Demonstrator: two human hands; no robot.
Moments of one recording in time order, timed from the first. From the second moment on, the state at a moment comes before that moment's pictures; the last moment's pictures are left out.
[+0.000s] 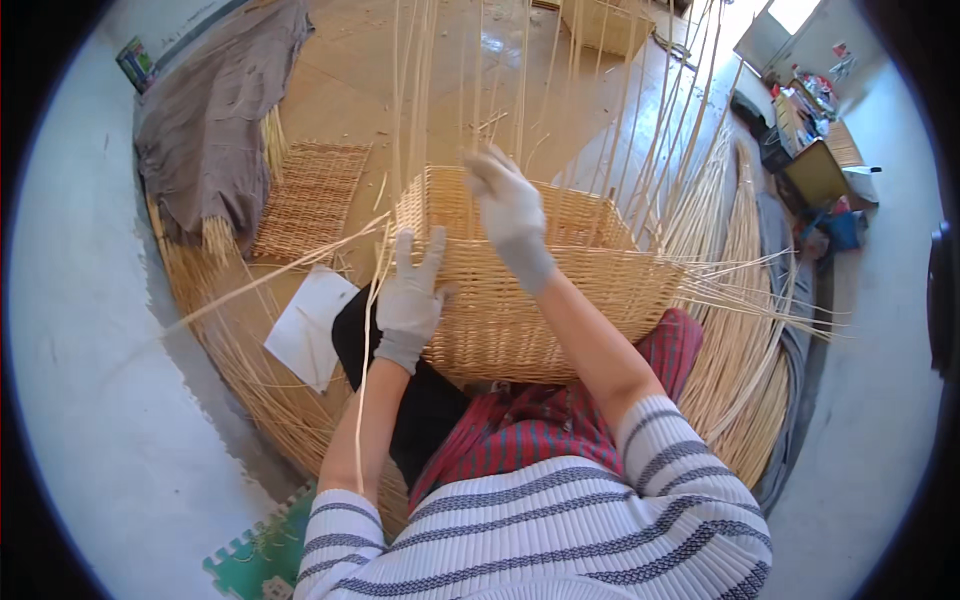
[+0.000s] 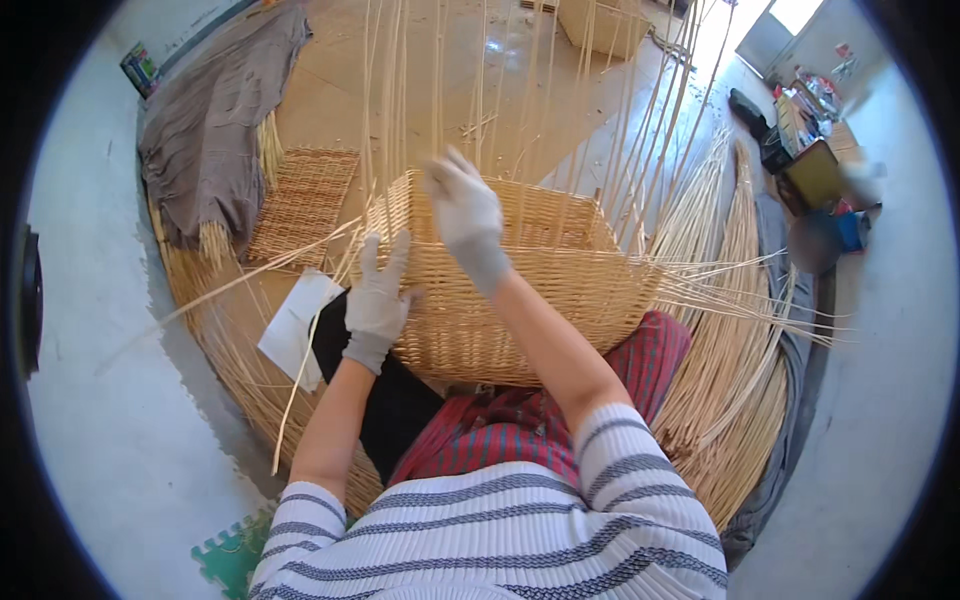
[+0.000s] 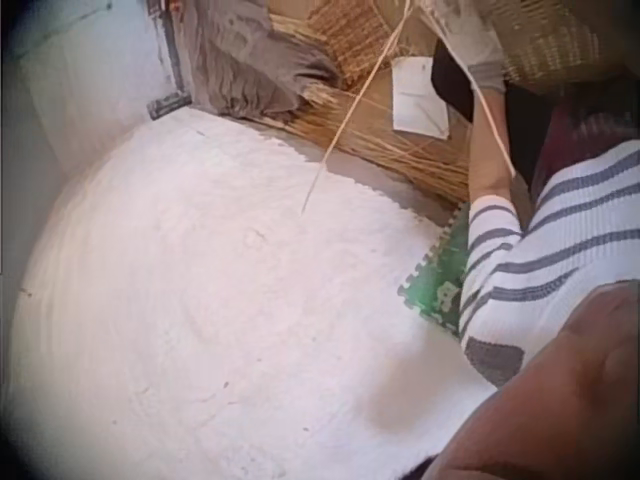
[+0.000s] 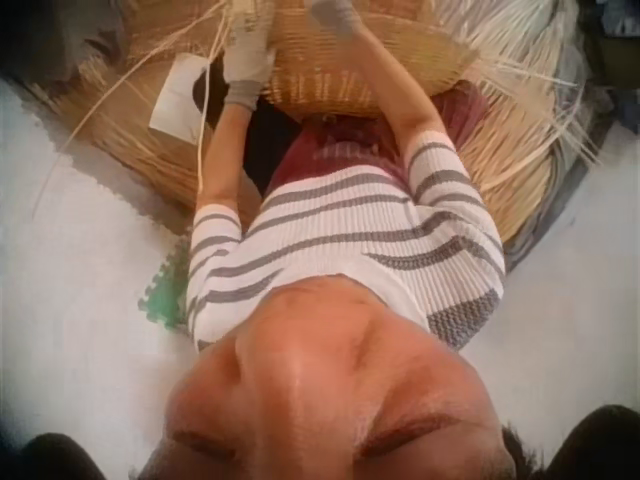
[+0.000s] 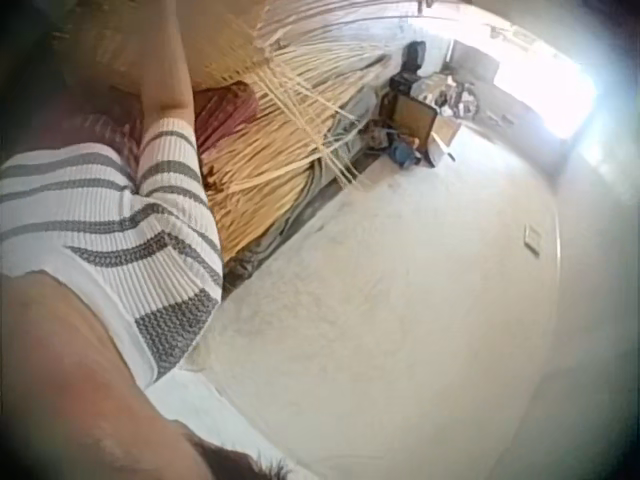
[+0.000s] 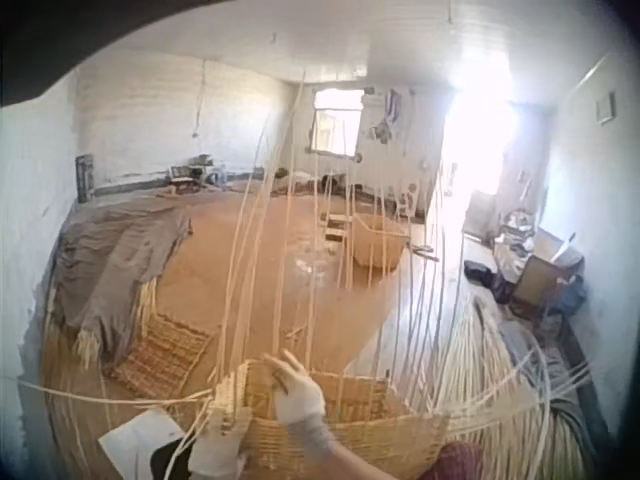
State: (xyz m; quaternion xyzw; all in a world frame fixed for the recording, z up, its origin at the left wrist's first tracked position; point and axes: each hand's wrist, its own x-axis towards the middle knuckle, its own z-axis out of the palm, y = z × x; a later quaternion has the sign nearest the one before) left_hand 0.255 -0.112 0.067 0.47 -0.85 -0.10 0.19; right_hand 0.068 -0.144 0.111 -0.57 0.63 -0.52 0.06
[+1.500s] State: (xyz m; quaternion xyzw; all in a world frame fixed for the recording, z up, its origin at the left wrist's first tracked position) left_hand 0.278 -0.152 0.016 0.45 -0.62 -0.30 0.57; right_hand 0.105 0.014 0.085 -0.73 0.56 -0.35 0.18
